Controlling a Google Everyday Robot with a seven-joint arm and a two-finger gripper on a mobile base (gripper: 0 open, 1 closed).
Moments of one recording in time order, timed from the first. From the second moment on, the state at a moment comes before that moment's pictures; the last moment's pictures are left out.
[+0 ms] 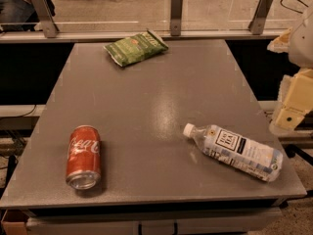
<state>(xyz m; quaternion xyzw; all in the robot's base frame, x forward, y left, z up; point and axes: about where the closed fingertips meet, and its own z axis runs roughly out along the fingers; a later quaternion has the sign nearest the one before) 0.438 -0.217 0.976 -0.60 0.78 -0.03 0.16</state>
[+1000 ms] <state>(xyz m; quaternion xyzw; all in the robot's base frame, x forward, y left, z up) 0.434 -0.194 0.922 -0.56 0.81 -0.02 0.14</state>
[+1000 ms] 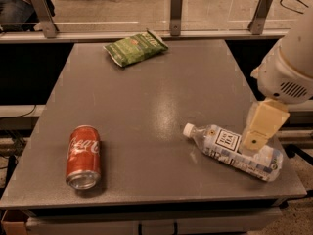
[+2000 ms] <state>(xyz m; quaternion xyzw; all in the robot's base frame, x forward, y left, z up) 0.423 -0.141 0.834 -0.51 0.85 0.03 0.10</state>
